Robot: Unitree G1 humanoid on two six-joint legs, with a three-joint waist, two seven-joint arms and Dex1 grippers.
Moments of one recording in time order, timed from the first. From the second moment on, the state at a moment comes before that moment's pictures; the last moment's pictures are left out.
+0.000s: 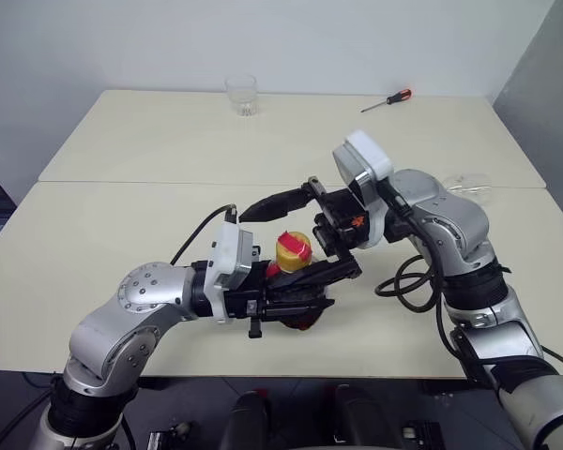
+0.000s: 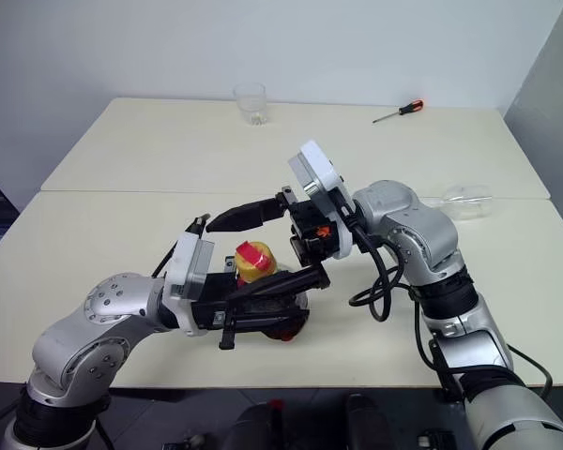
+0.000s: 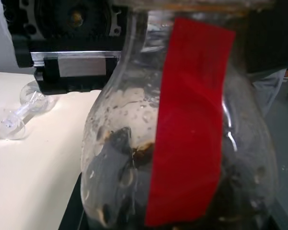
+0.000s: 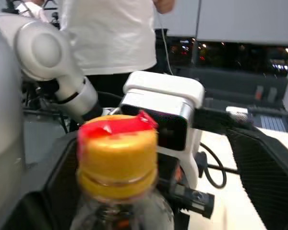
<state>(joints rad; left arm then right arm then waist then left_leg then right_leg) -0.25 0.62 -0.05 -0.60 -0.74 0.56 -0.99 -0.89 -0.34 0.24 -0.11 0.69 0.60 1.32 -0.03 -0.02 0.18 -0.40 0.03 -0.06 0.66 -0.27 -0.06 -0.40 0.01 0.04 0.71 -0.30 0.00</state>
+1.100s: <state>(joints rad) -0.45 0.50 -0.05 -0.24 -0.49 0.44 -0.84 -0.85 -0.27 0.14 -0.21 0.48 0.62 0.72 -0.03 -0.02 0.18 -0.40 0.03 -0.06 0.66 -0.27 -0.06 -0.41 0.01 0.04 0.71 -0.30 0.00</state>
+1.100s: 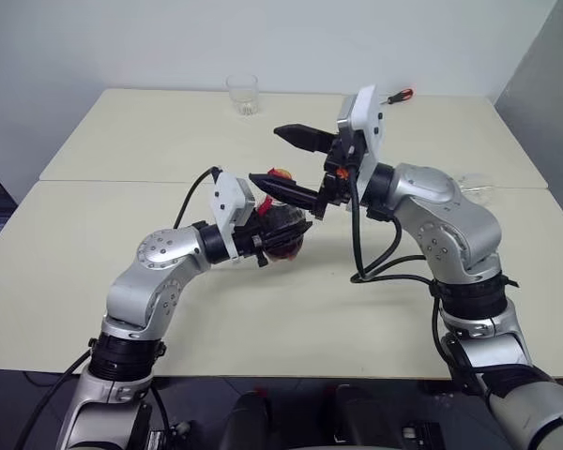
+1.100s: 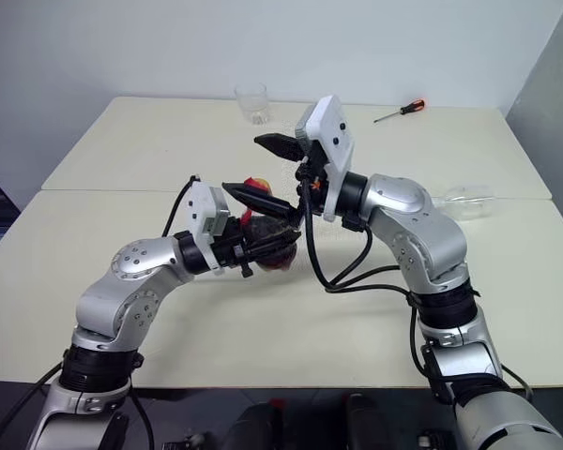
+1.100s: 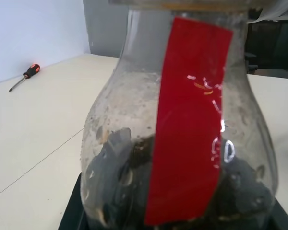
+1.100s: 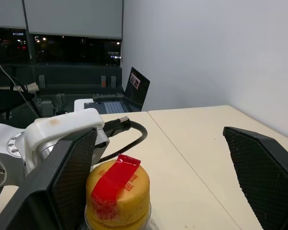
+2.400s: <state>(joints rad) -0.47 0.48 -0.03 -0.22 -0.49 0.44 -0.82 -0.85 -0.36 0.08 -0.23 0.62 0.68 0.81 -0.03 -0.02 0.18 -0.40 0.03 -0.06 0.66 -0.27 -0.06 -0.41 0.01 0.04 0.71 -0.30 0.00</state>
